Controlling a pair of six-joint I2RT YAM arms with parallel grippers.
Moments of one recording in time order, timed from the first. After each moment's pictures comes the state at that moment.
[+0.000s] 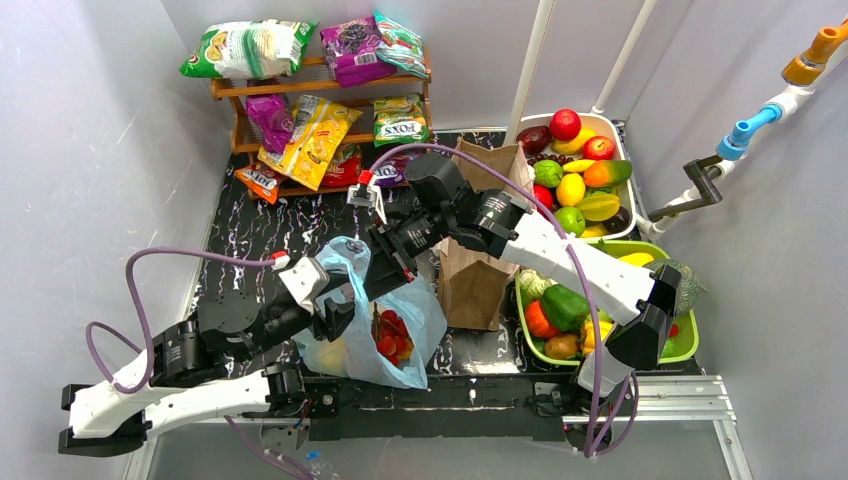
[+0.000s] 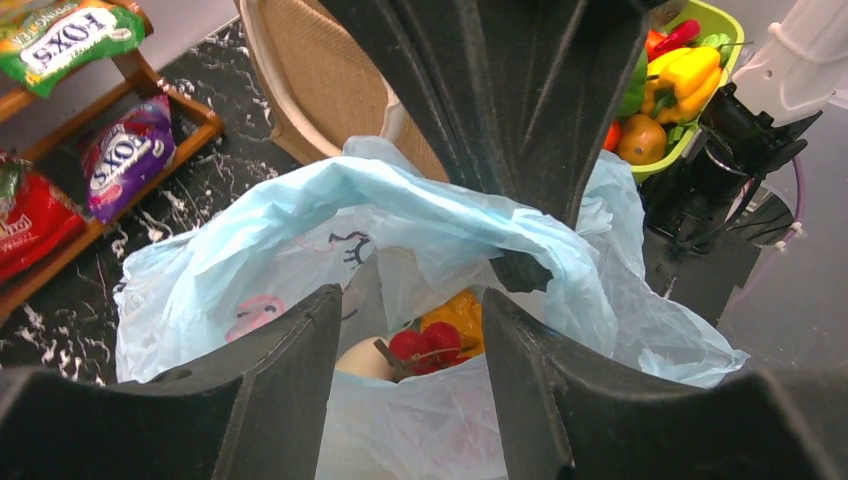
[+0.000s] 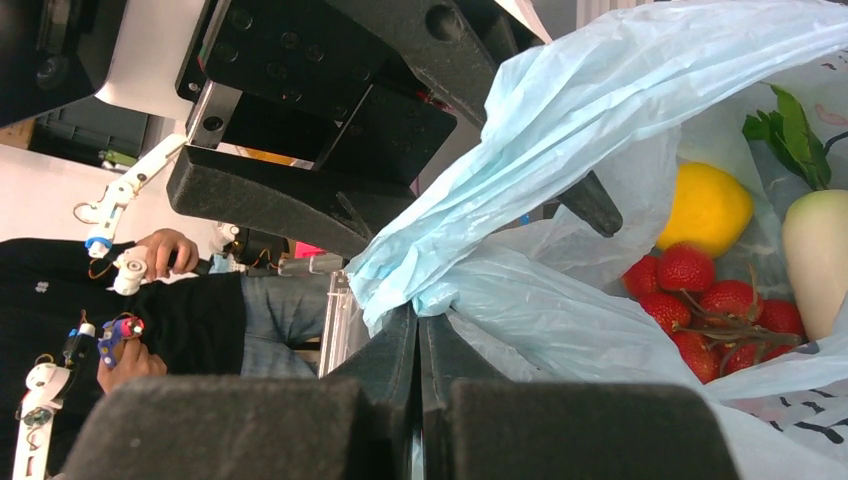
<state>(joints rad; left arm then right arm) -1.25 0.44 0.93 -0.70 -0.35 -0.05 1.05 1.61 1.69 -0.56 -0.97 0.43</state>
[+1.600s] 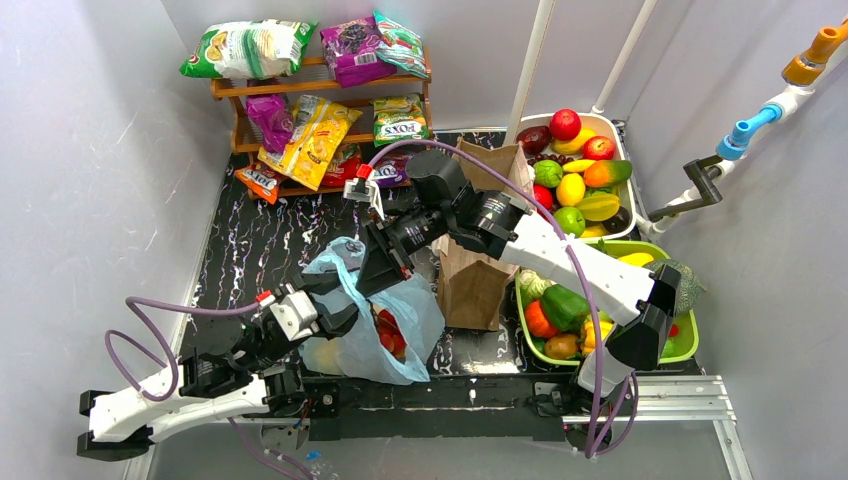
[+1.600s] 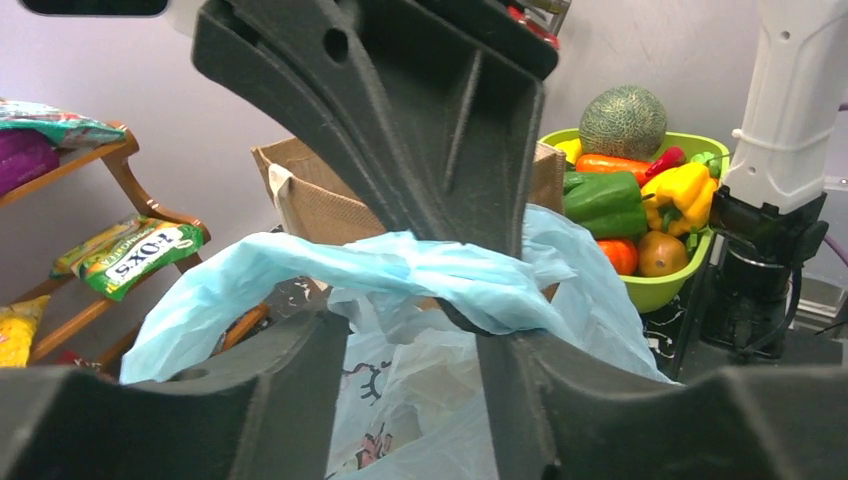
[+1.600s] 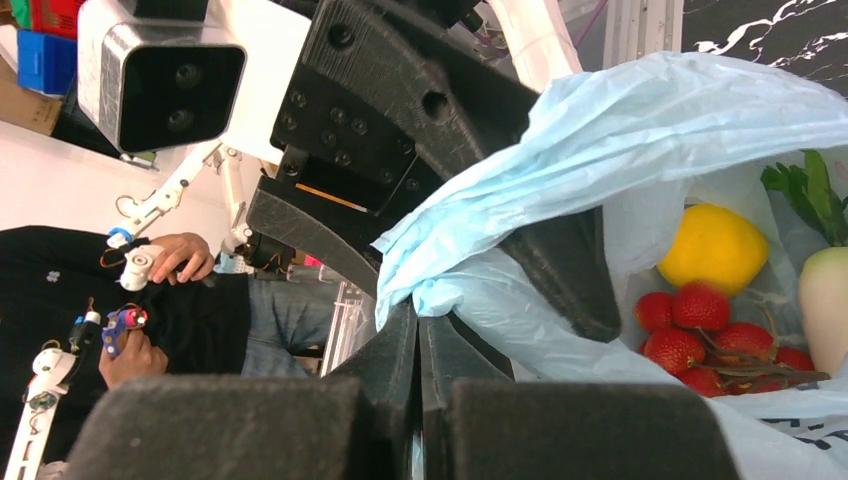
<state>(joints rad) -1.26 0.24 0.59 -0.13 -0.27 0.28 1.06 1.61 1.69 -0.45 -1.01 0.48</state>
